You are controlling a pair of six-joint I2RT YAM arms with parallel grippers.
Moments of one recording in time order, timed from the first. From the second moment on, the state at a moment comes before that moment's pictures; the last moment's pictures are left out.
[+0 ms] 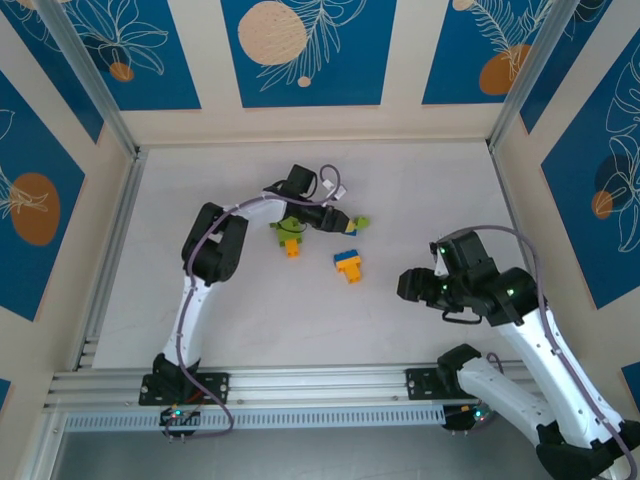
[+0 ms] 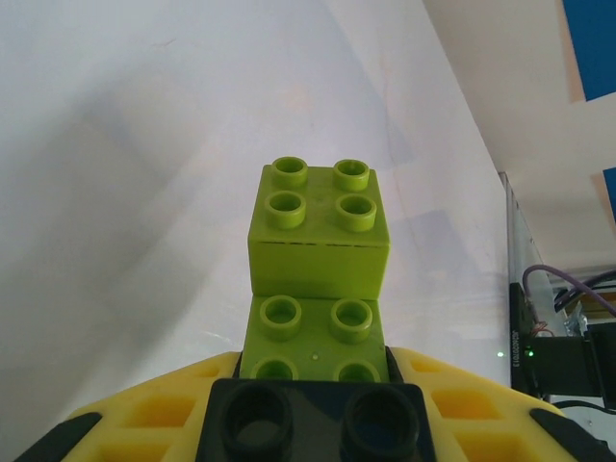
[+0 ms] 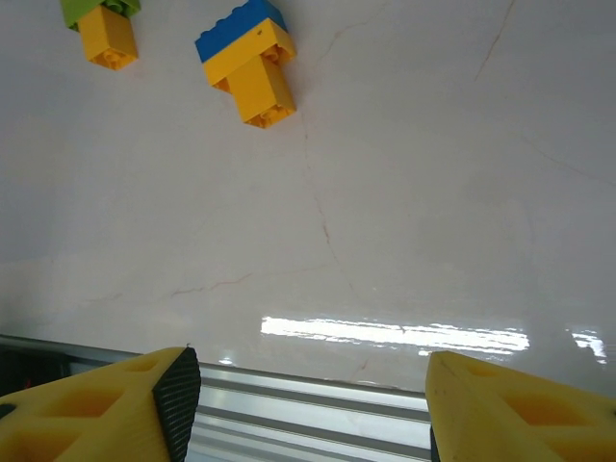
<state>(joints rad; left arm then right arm) -0.51 2.35 1.74 -0.31 1.00 -0.18 0.46 0.78 1.00 -1.28 -0.12 0.65</state>
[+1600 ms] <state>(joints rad) -0.54 2.24 1.38 0.09 0.97 -0.47 0.50 1.05 0.97 -1.11 -0.07 0.65</state>
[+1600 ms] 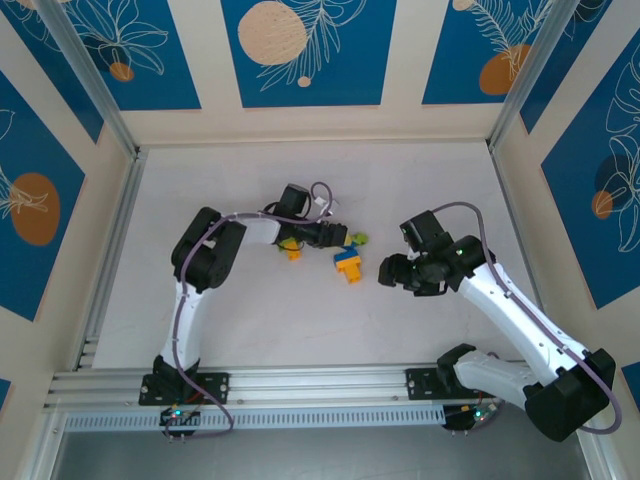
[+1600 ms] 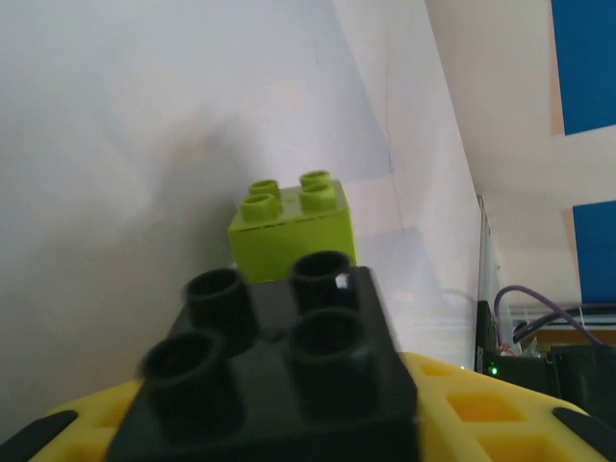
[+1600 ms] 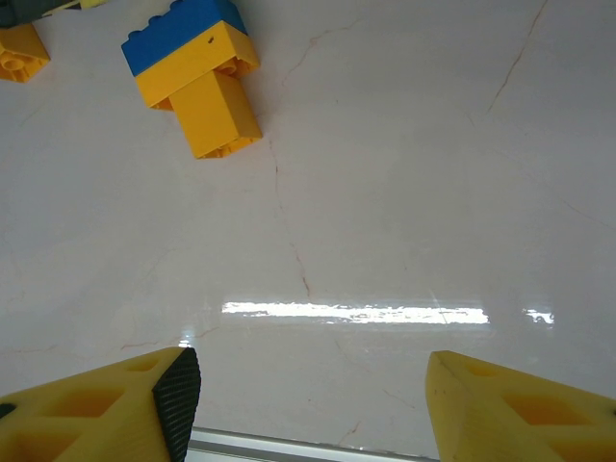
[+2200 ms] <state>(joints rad) -0.55 2.17 1.38 -0.01 0.94 -0.47 0.55 1.06 0.96 -1.09 -0.05 0.68</state>
